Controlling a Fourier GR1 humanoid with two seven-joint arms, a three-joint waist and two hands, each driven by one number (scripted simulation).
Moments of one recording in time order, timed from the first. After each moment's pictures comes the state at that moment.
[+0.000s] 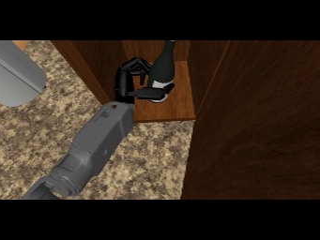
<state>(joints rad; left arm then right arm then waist) -0.98 0.00 -0.23 -0.29 0.58 0.45 -0.75 -0.59 -0.22 -0.09 -2.40 -0.21 -0.07 0.95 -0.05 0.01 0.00</state>
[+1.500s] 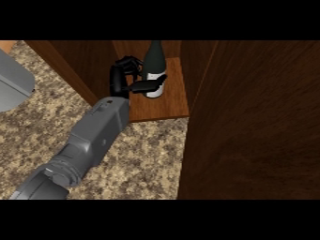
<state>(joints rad) -1.10 0.01 -0.13 -0.07 0.58 0.49 -0.71 -0.63 -0.19 -0.04 -2.39 -0.22 -0.06 0.92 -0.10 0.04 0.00</state>
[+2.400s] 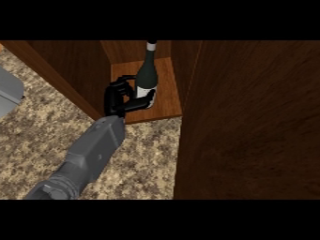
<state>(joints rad) -0.94 0.00 -0.07 -0.09 0.68 0.30 -0.76 -0.64 -0.15 -0.02 -2.39 -0.24 -0.06 0.92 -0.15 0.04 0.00</state>
